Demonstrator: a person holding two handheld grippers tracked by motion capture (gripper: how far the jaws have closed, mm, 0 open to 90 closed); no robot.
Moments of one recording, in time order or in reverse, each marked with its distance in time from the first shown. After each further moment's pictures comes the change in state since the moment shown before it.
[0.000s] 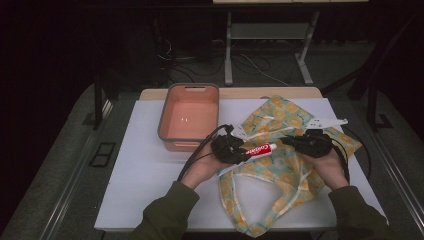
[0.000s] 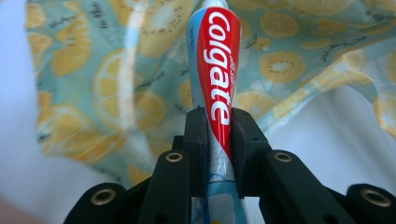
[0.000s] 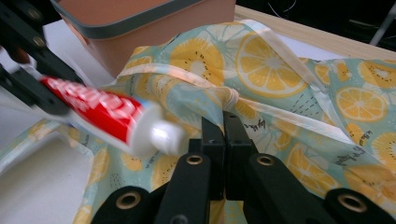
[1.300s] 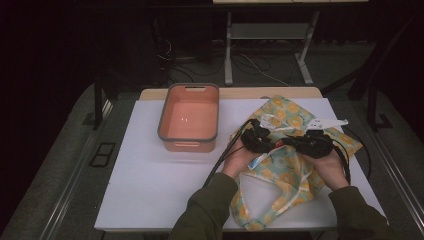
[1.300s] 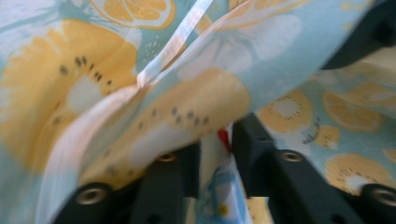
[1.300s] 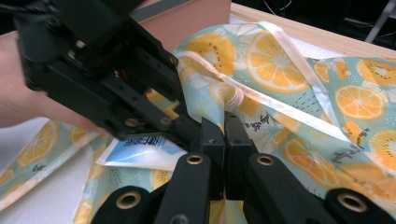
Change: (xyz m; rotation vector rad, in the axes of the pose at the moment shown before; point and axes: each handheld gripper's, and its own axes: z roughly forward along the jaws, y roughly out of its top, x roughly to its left) left arm 0.018 0.036 0.084 -0.125 0.071 -0.128; right arm -0.001 -0.002 0.000 0.008 -0.015 0.003
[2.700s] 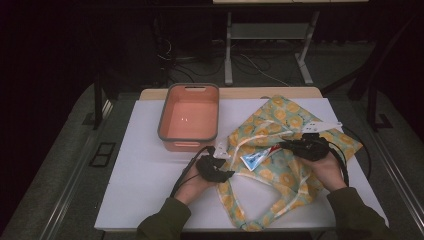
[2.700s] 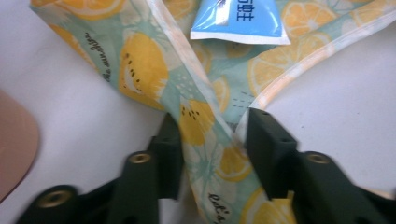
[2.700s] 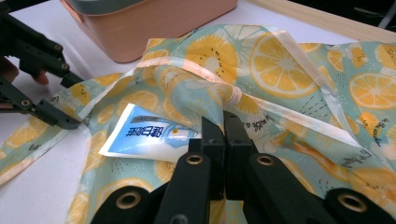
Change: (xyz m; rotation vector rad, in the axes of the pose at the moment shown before) left arm 0.001 -0.113 -0.083 0.105 0.038 0.013; right arm 0.004 -0.007 0.008 0.043 0.009 -0.018
